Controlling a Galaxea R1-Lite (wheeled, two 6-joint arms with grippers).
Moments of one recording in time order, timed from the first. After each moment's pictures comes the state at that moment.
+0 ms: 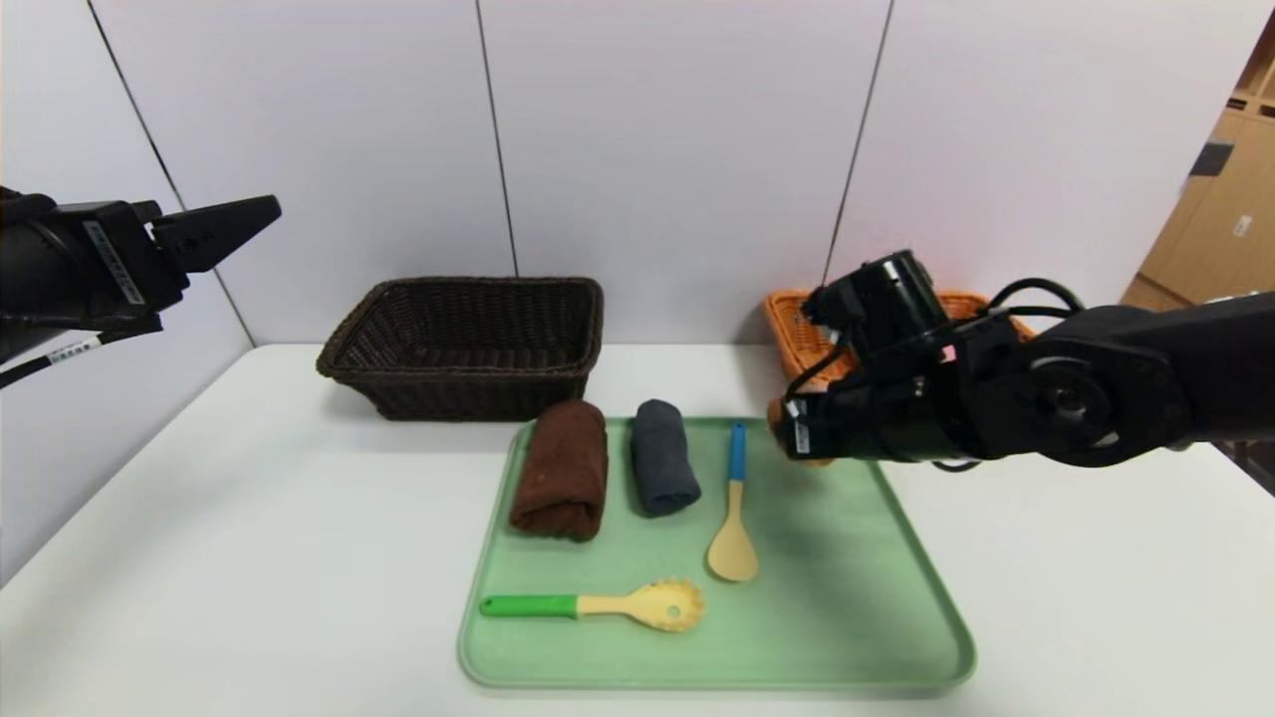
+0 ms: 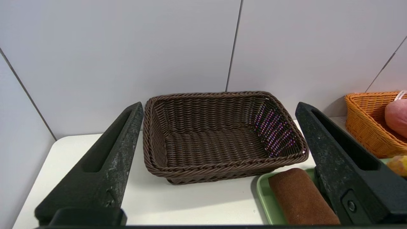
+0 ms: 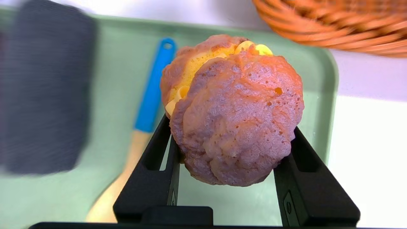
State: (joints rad) left arm -0.05 1.22 -0.83 -0.49 -0.14 -0.08; right arm 0.55 1.86 -1.22 0.13 -0.26 0.32
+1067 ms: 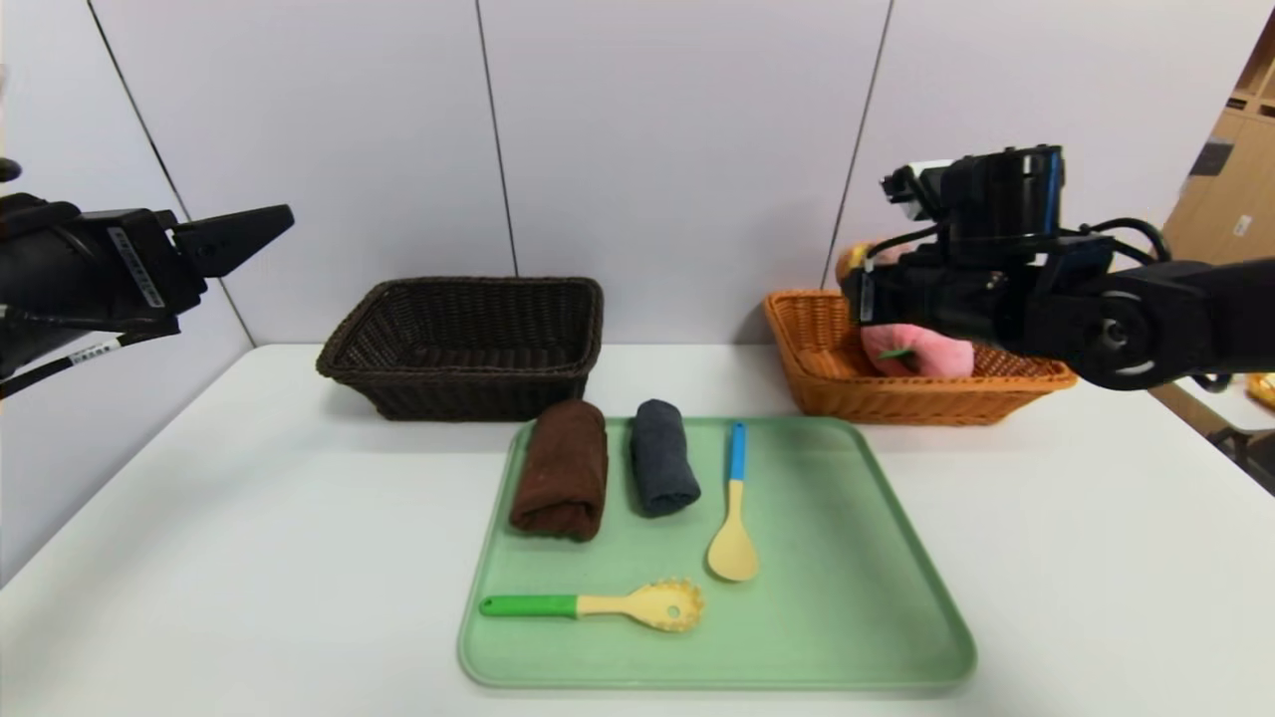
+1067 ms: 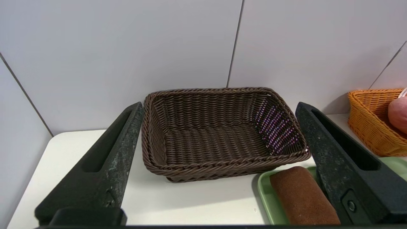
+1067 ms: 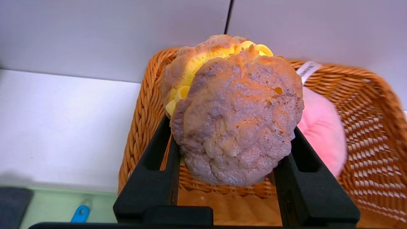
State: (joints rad) left arm -0.05 1.25 -0.83 -0.49 -0.14 -0.09; right arm 0.31 1.89 -1.32 -0.26 -0.29 0.00
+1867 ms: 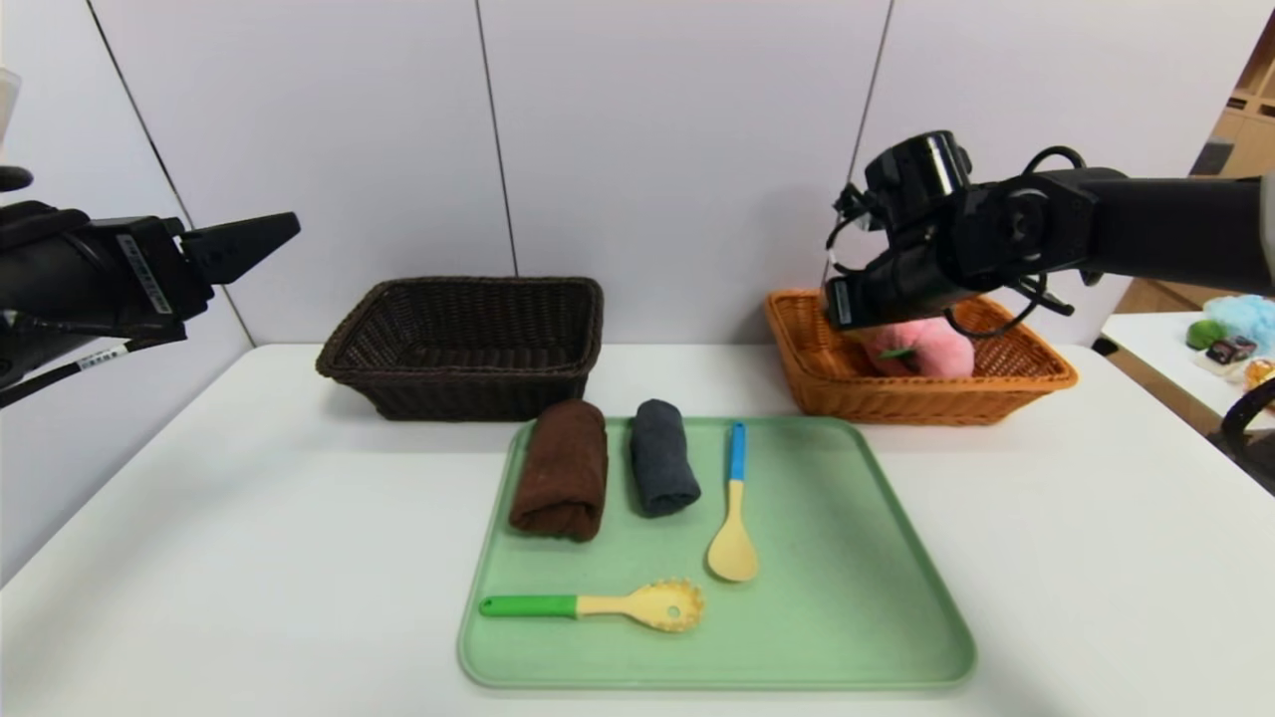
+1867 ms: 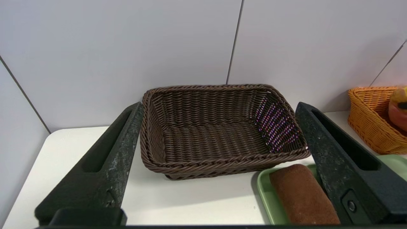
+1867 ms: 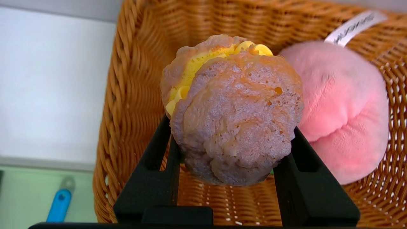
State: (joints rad) left arm -0.05 1.25 -0.82 -0.49 -0.14 -0.09; right arm 0.28 2.15 -1.93 0.46 -0.23 0.04
